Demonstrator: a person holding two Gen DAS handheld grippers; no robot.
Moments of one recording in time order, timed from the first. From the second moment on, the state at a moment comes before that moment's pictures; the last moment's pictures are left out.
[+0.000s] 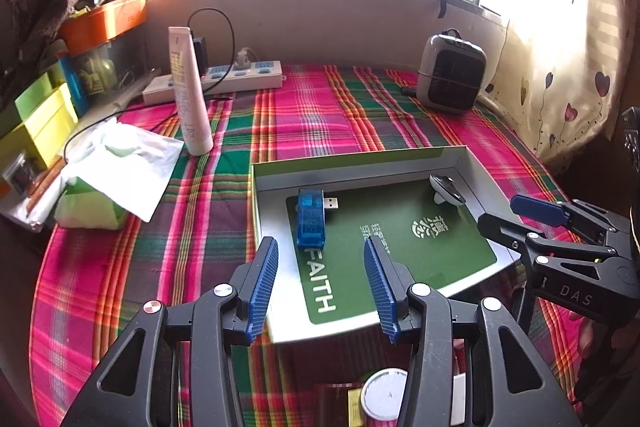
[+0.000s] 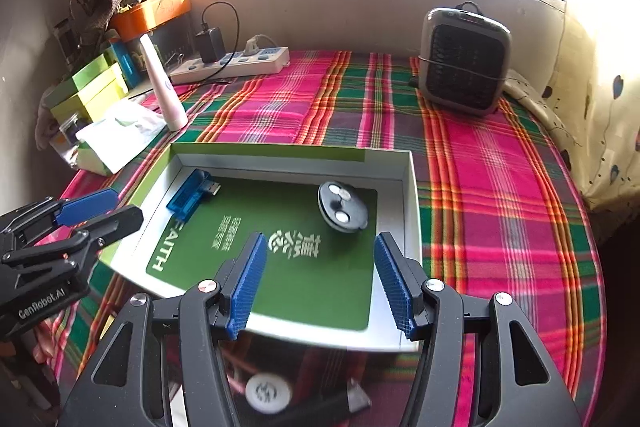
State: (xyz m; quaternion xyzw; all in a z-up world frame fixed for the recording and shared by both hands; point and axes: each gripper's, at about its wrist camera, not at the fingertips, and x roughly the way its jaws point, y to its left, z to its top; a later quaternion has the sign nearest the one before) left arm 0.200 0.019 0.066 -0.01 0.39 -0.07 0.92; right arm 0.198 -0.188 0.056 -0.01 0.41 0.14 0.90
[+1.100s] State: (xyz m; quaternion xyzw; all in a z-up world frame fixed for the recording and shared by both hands) left arm 0.103 0.063 0.036 -0.06 0.41 -0.06 0.91; right arm 0.113 -0.204 0.030 0.01 0.42 0.09 0.90
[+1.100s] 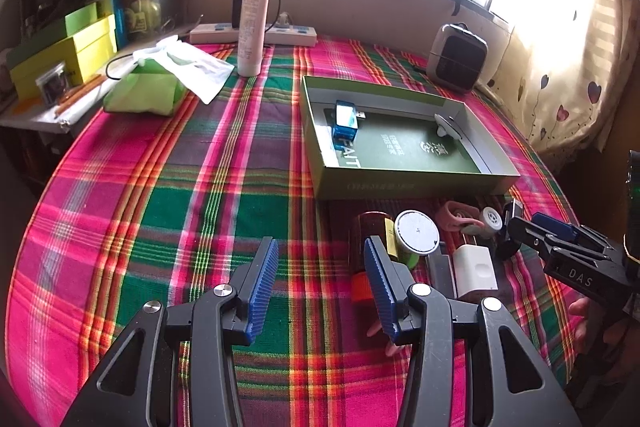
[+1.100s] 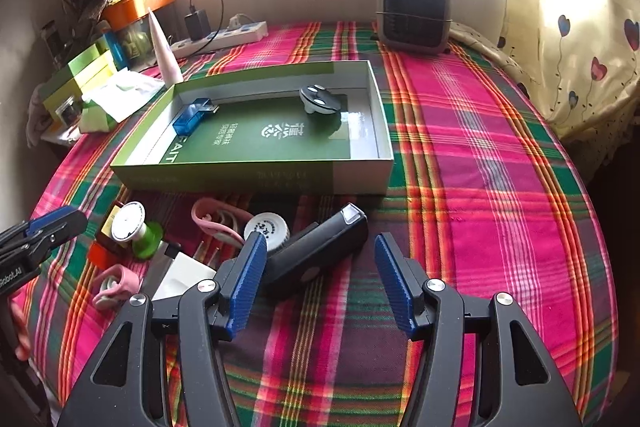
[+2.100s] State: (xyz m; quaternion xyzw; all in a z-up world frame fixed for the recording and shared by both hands) left arm 0.100 0.067 0.028 -0.08 0.41 -0.07 0.90; right arm 0.098 -0.222 0.026 -0.01 0.42 0.08 0.90
